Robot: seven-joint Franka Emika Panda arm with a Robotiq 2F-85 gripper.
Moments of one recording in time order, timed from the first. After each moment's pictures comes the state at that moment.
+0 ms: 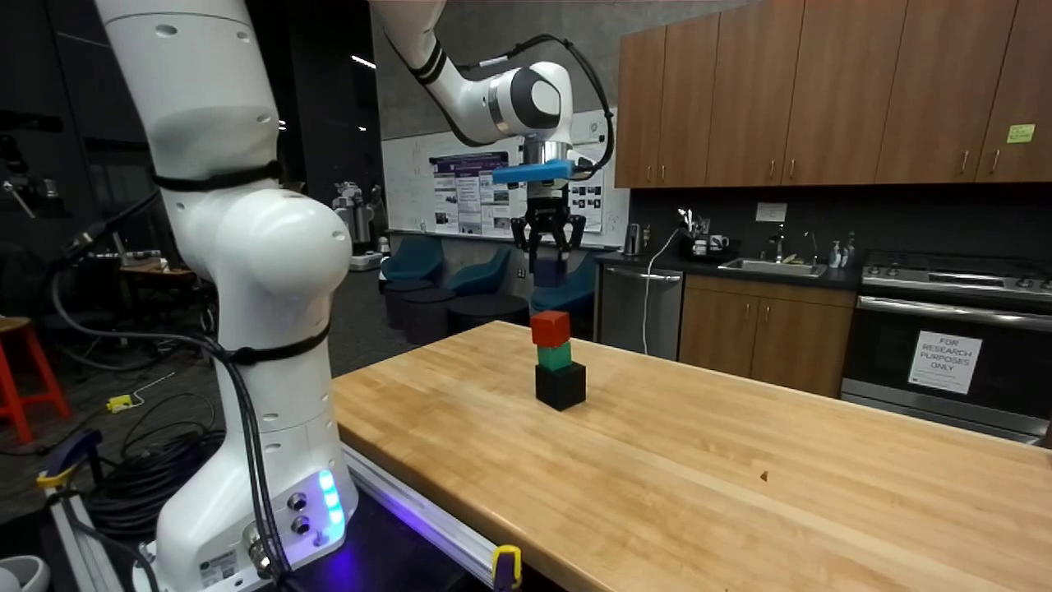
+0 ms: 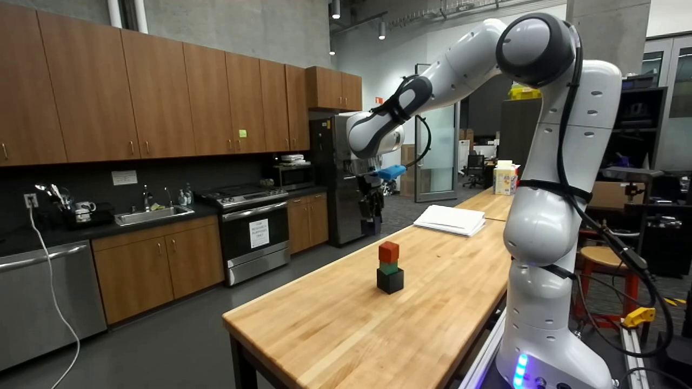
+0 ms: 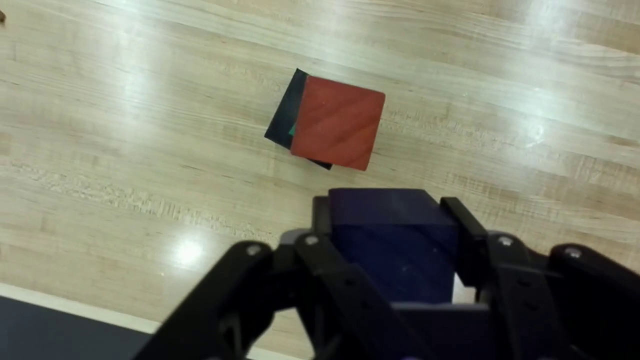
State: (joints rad) arm -0.03 -0.17 -0.07 -2.30 -0.12 2.03 -0.24
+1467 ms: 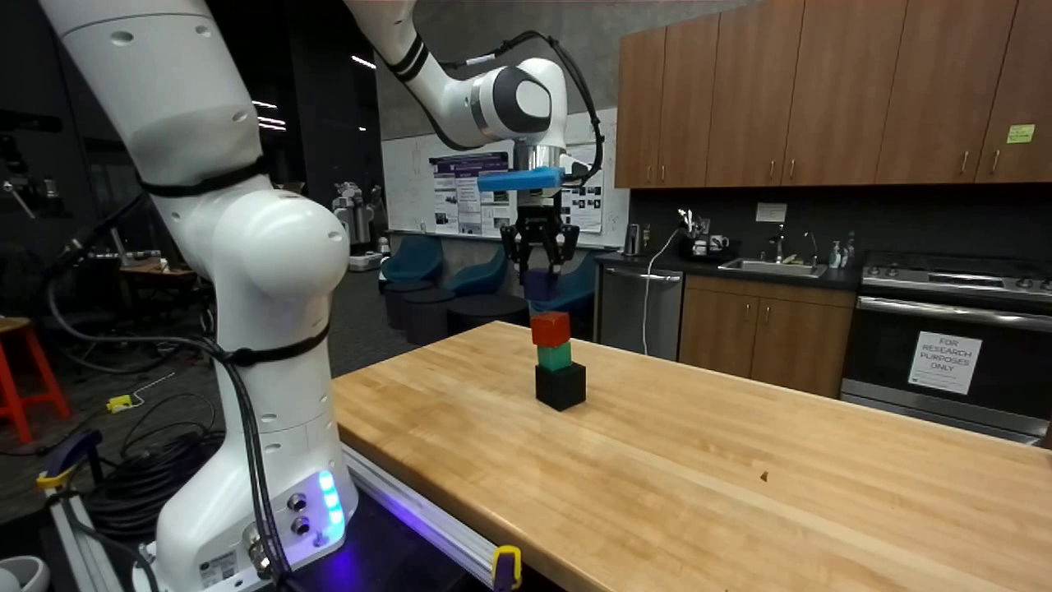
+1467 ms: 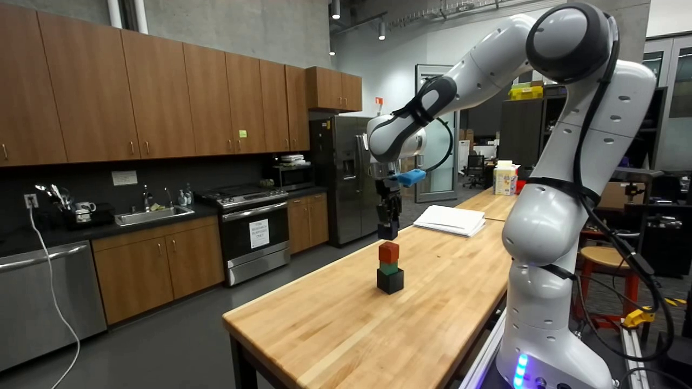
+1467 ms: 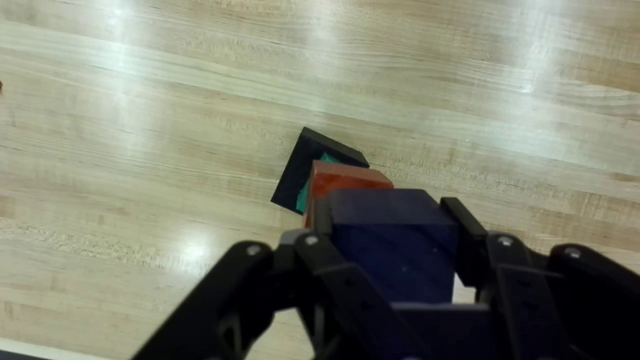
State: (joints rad) arm -0.06 -0.32 -0.10 -2.48 -0.12 2.08 -0.25
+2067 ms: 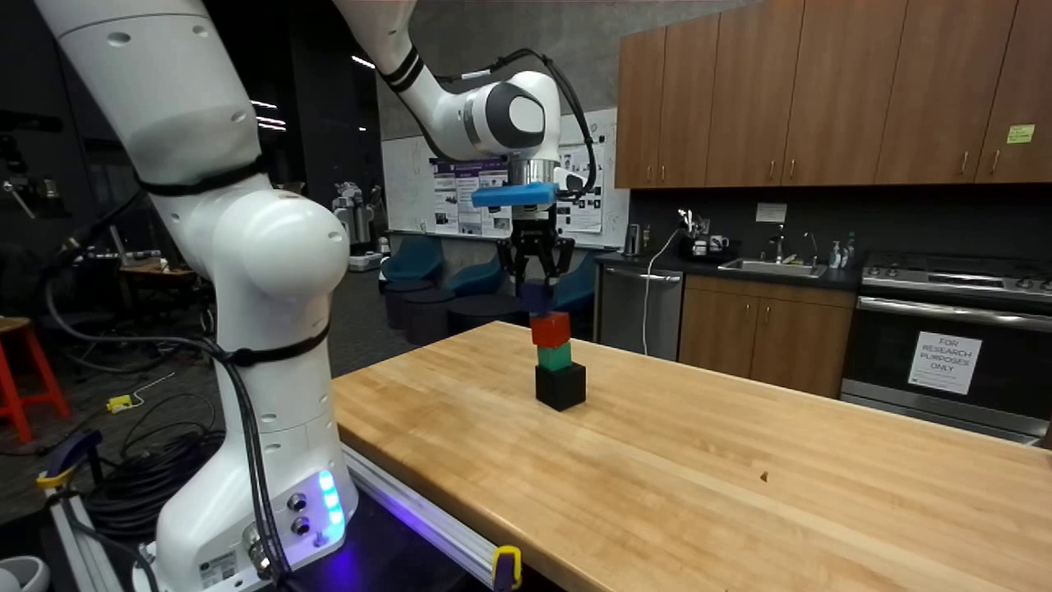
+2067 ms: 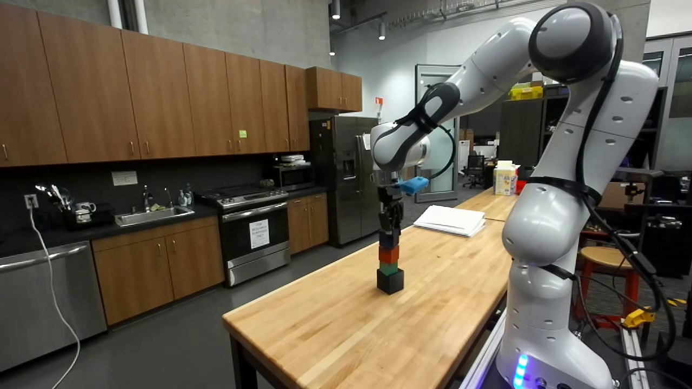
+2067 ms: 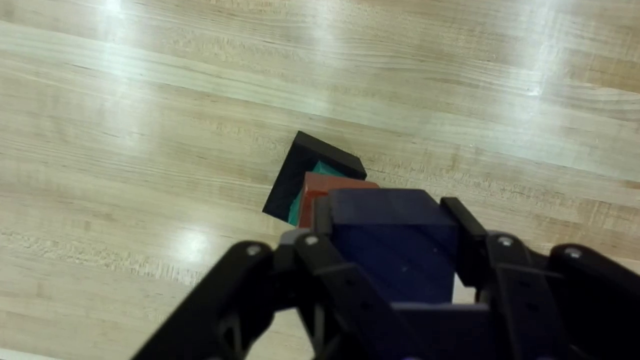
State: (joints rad) arm -0.06 -0.33 -0.10 -2.56 -0.12 2.17 -0.24
